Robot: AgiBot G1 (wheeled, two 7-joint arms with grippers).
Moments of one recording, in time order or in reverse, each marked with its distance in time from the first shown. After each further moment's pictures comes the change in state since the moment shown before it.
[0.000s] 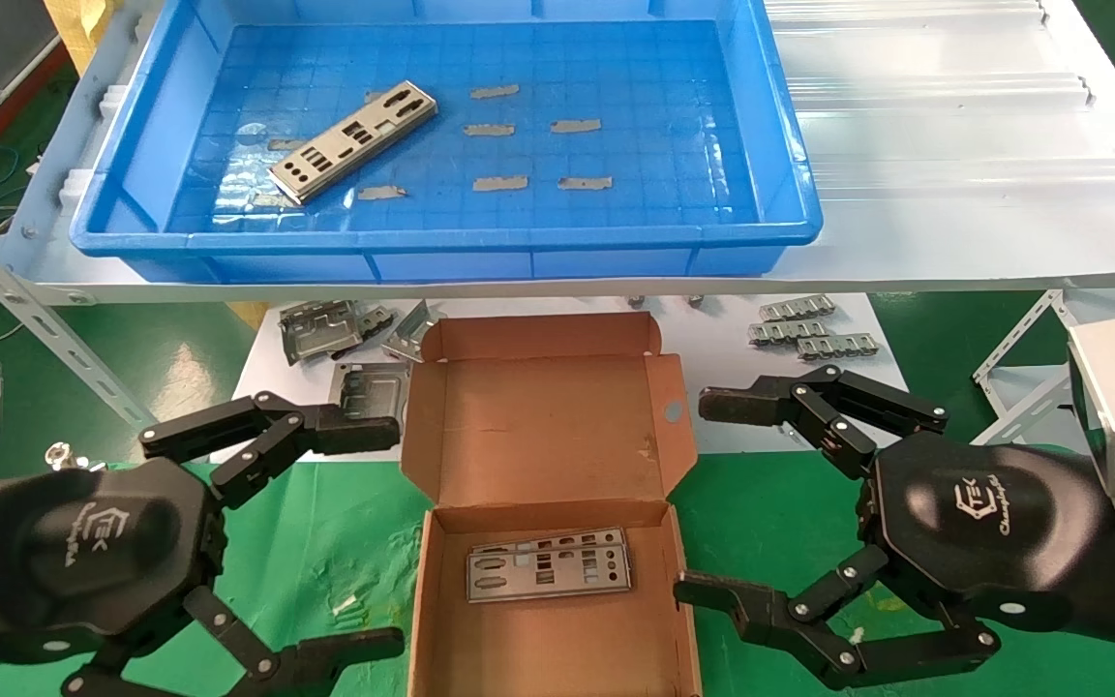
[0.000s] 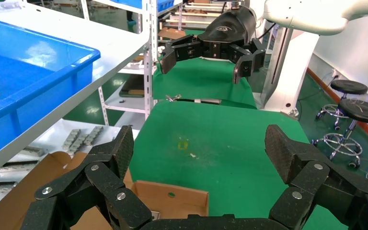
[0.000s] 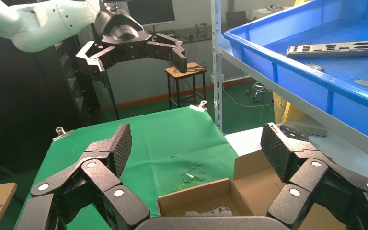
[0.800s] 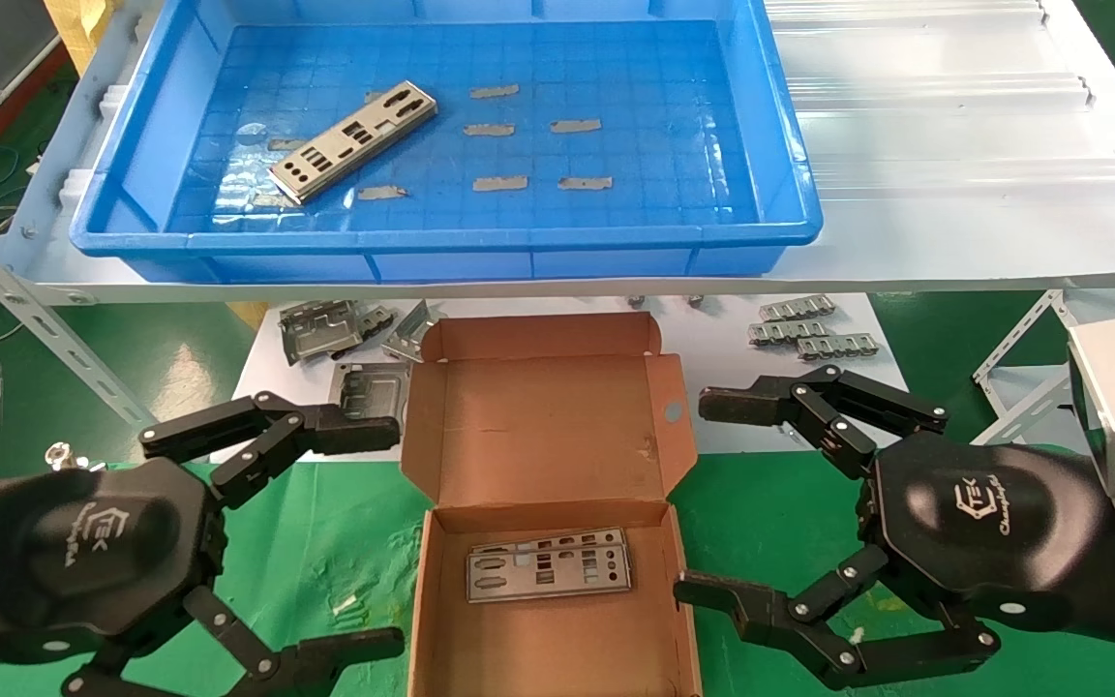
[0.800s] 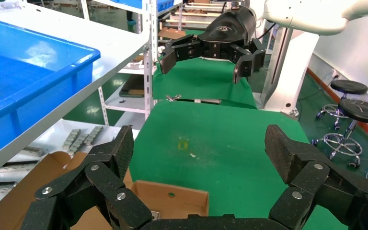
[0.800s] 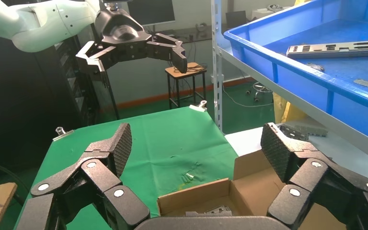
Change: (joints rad) left arm 0.000 0.000 0.000 0.000 0.000 0.000 0.000; right arm 0.000 0.000 0.000 0.000 0.000 0.000 0.000
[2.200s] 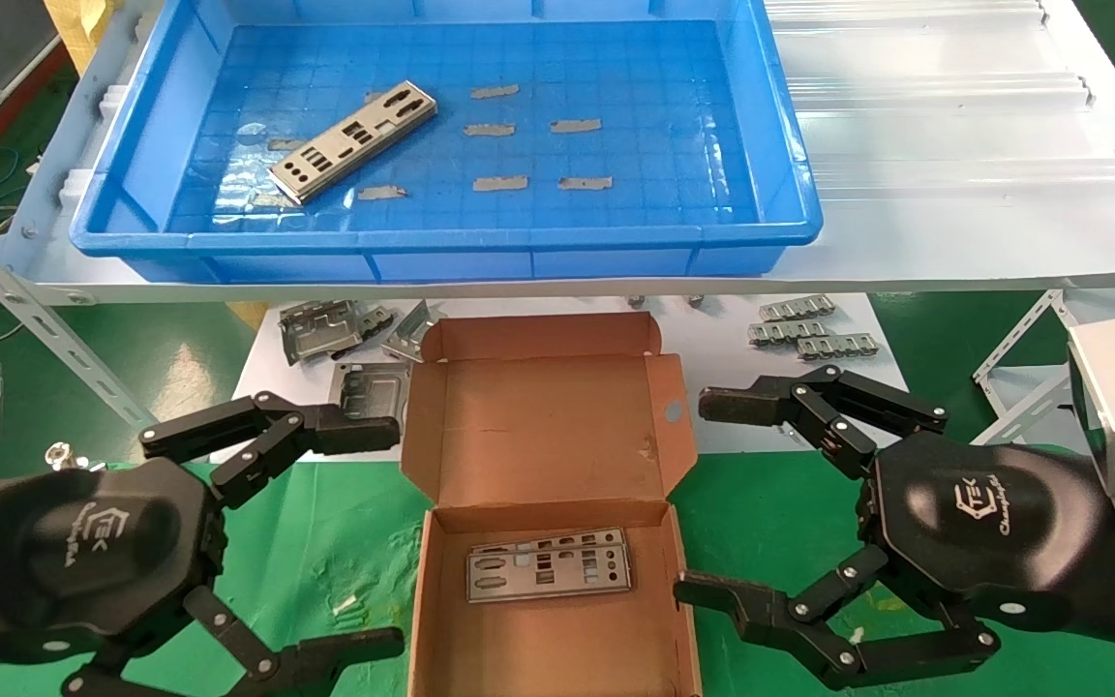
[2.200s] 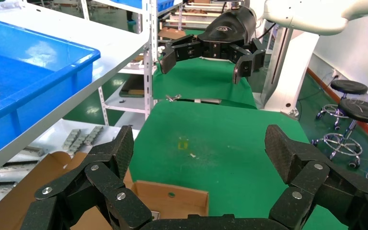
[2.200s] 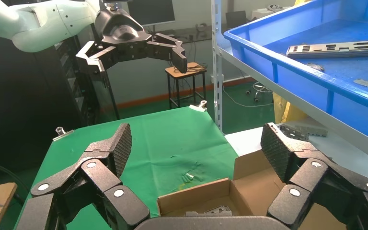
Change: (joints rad) left arm 0.000 0.000 0.000 0.000 0.000 0.000 0.000; right arm 0.000 0.000 0.000 0.000 0.000 0.000 0.000
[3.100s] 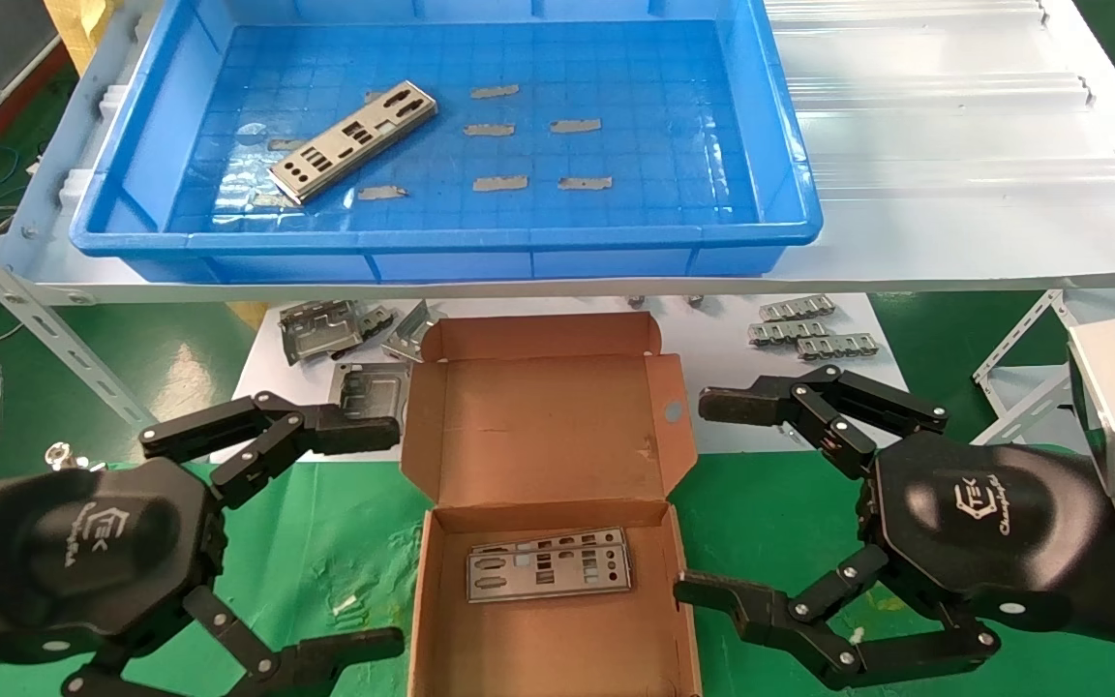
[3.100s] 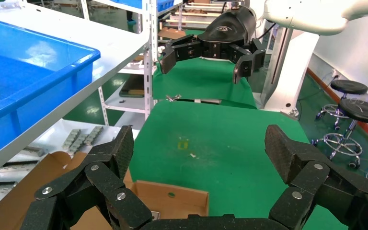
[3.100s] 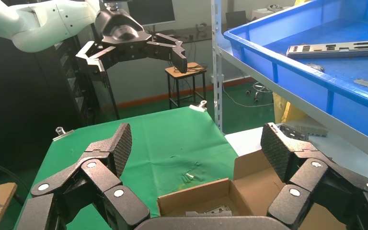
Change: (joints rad) left arm 0.000 0.000 0.000 0.000 0.000 0.000 0.000; right arm 0.000 0.000 0.000 0.000 0.000 0.000 0.000
